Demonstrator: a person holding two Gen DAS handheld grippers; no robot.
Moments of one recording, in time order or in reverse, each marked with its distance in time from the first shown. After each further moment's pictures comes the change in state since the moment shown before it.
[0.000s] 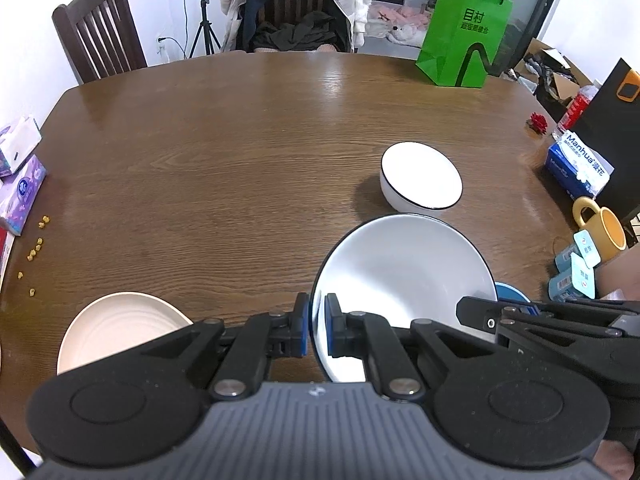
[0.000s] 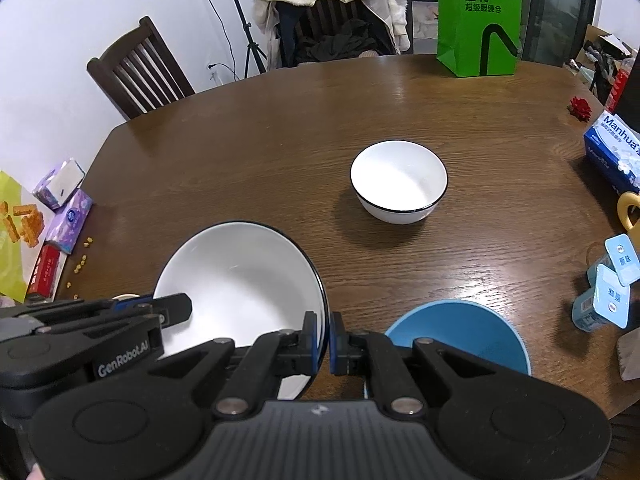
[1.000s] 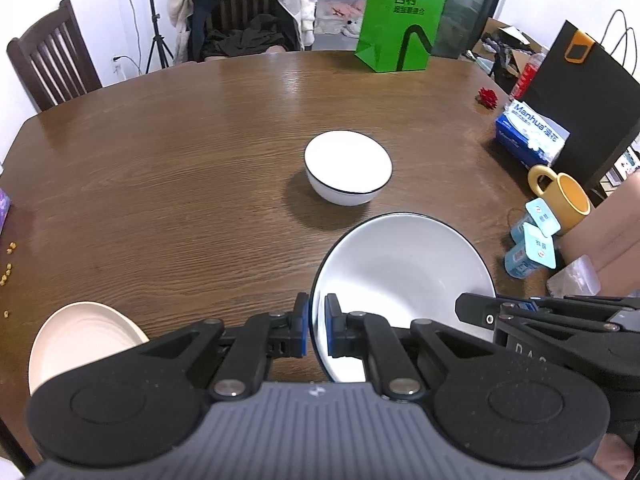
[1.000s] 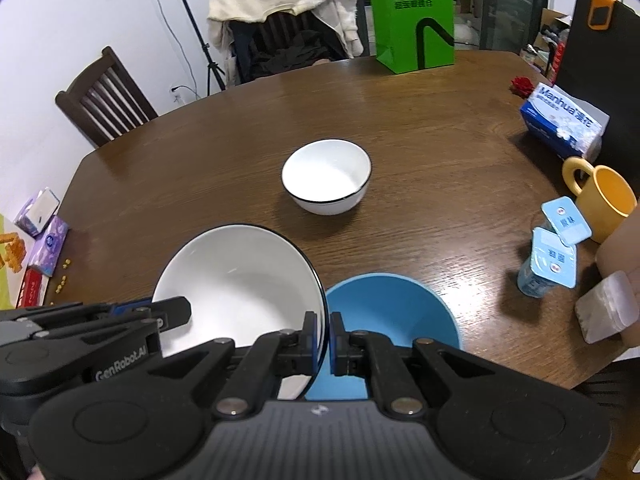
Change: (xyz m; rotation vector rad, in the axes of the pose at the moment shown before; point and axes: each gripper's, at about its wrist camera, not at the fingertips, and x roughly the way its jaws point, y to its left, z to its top) left arm -0.007 -0.064 -0.012 0.113 0.000 -0.068; right arm -0.031 -0.057 -0.027 0.106 -0.038 -0.060
